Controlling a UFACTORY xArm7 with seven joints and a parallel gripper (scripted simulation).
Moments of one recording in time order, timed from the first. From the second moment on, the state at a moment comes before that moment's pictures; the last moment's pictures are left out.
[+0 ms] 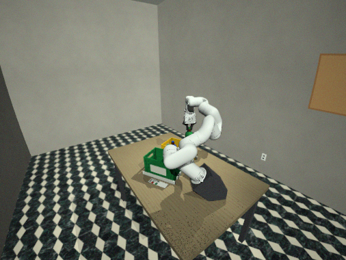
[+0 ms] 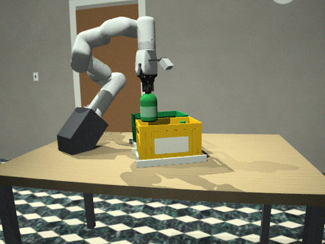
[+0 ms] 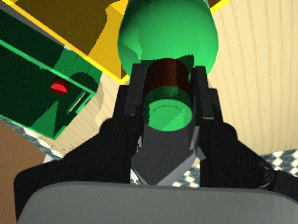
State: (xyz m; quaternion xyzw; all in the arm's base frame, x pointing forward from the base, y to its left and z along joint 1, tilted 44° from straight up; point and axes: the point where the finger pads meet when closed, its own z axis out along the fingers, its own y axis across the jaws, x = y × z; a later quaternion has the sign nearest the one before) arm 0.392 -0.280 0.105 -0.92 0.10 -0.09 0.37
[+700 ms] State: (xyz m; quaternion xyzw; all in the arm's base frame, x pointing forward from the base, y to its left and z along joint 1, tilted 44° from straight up) arm 0.386 -0.263 0.119 -0.92 0.10 -0.09 0.37
